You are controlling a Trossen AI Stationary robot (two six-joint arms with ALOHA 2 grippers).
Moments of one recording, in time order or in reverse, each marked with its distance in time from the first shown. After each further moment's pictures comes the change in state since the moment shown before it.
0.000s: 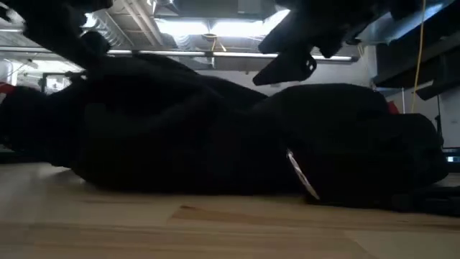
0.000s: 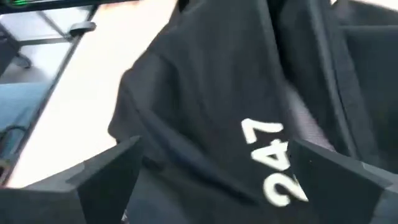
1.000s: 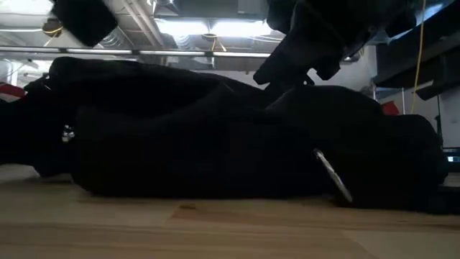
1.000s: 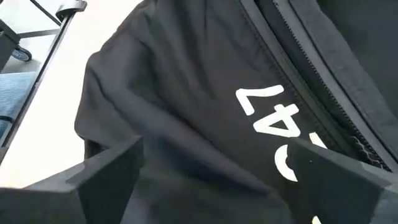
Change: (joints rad) left arm 0.007 0.022 0.002 0.432 0.420 0.069; right arm -0.002 0.087 0.000 0.035 -0.022 0.054
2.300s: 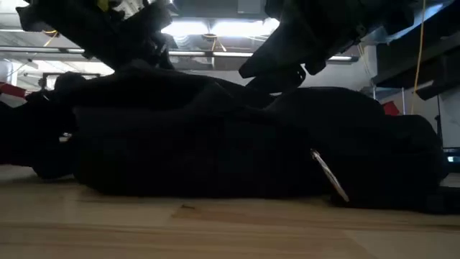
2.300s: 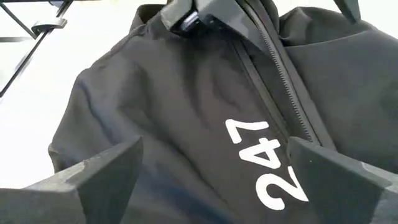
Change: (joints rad) left arm 0.142 0.453 0.000 0.240 -0.863 0.587; right arm 0.000 -0.002 0.000 0.071 0.116 -0.113
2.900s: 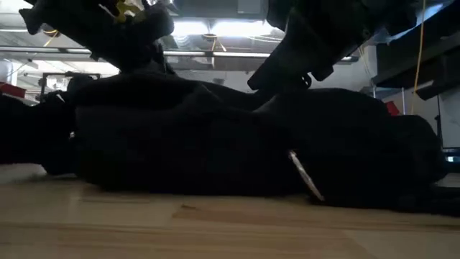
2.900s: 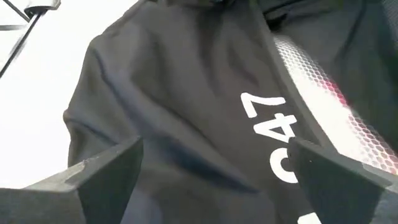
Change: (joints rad) left arm 0.012 -0.003 0.000 0.019 -0.274 -0.002; right arm 0.000 -0.001 0.000 -0.070 -0.031 0.045
